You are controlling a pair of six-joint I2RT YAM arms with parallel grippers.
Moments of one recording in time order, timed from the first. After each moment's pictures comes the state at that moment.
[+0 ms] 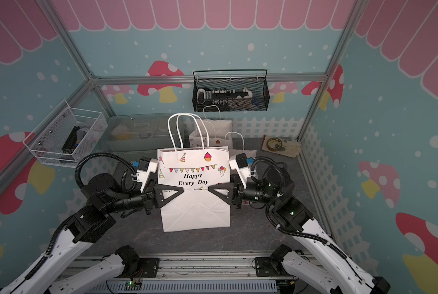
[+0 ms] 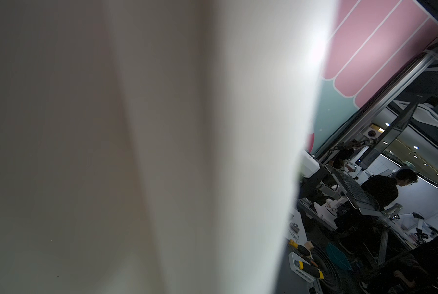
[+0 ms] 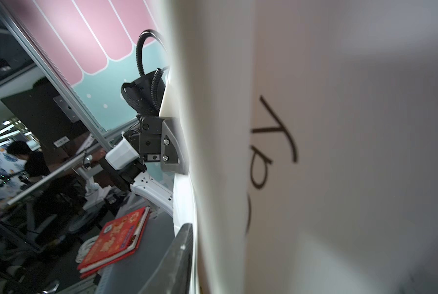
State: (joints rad) left arm -0.64 0.77 1.00 -0.23 0.70 -0.54; right arm 0.67 0.85 0.99 -0.11 -0.73 0.43
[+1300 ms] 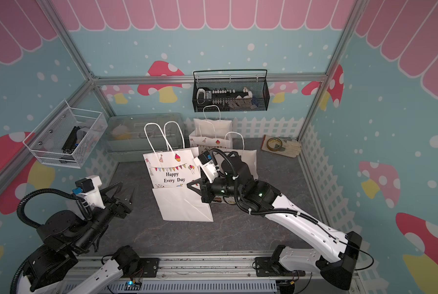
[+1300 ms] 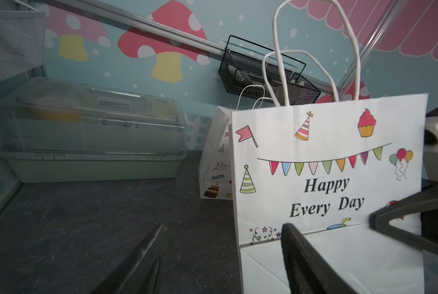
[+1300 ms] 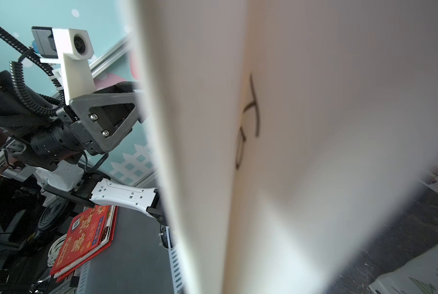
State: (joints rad) left arm -0.64 0.34 0.91 -0.64 -0.36 -0.31; right arm 0.93 1.24 1.29 -0.39 -0.36 0.35
